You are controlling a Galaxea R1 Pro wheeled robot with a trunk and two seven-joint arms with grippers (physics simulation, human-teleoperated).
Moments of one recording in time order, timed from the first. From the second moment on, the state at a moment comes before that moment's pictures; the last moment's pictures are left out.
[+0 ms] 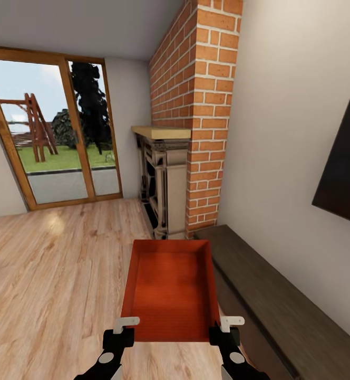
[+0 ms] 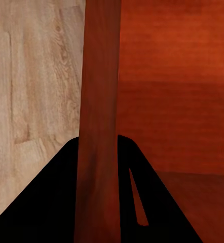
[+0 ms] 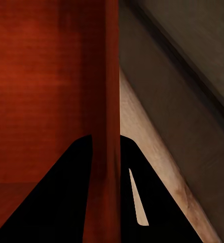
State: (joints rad) left arm -0.48 -0.10 -0.07 -0.29 0.02 -0.23 0.20; right arm -0.50 0.13 0.10 -0.23 -0.02 -0.29 -0.20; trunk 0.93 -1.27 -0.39
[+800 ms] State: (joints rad) left arm -0.48 -0.10 -0.07 -0.29 0.02 -0.23 0.20; right arm -0.50 0.13 0.10 -0.23 -0.02 -0.29 -0.20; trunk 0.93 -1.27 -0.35
